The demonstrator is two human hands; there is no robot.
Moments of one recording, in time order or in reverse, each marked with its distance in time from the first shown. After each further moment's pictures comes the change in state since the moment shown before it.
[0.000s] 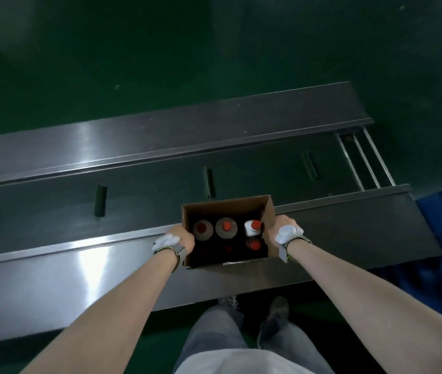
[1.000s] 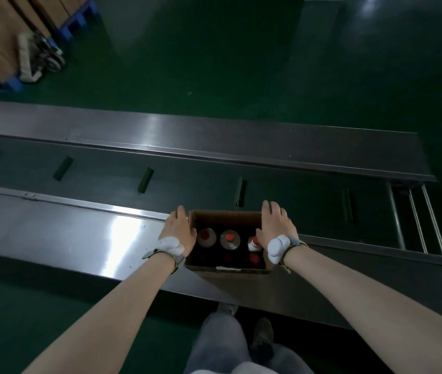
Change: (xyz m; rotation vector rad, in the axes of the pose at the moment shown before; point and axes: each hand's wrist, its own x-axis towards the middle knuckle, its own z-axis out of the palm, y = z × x) left_hand -0.070 -0.043 -0.007 -0.065 0.332 0.154; right_hand -0.029 -0.034 -0.012 -0.408 0.248 -0.785
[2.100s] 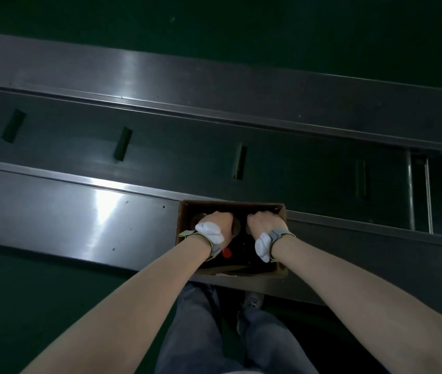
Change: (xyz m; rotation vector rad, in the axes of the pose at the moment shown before) left_hand 0.097 0.055 0.107 0.280 -0.472 0.216; right_hand 0.092 -0.006 0.084 -0.310 -0.452 -0.197
